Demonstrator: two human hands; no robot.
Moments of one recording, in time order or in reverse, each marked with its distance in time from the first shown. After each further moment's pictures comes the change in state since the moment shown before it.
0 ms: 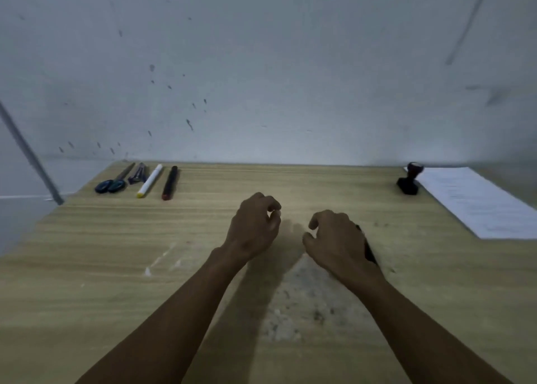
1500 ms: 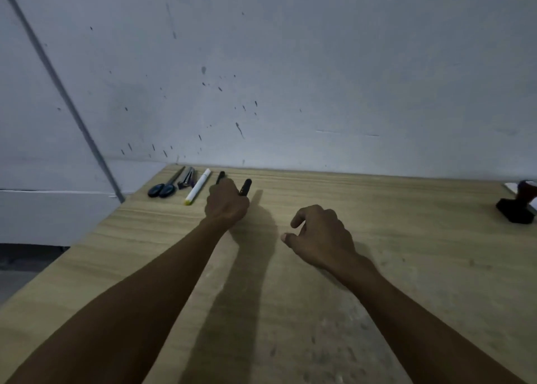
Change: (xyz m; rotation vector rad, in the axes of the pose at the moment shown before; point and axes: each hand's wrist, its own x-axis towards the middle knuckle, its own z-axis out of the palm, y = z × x) left_hand 0.070 -0.108 -0.076 0.158 0.102 -0.677; right_hand 0.063 -0.082 0.050 0.270 -0.230 -0.112
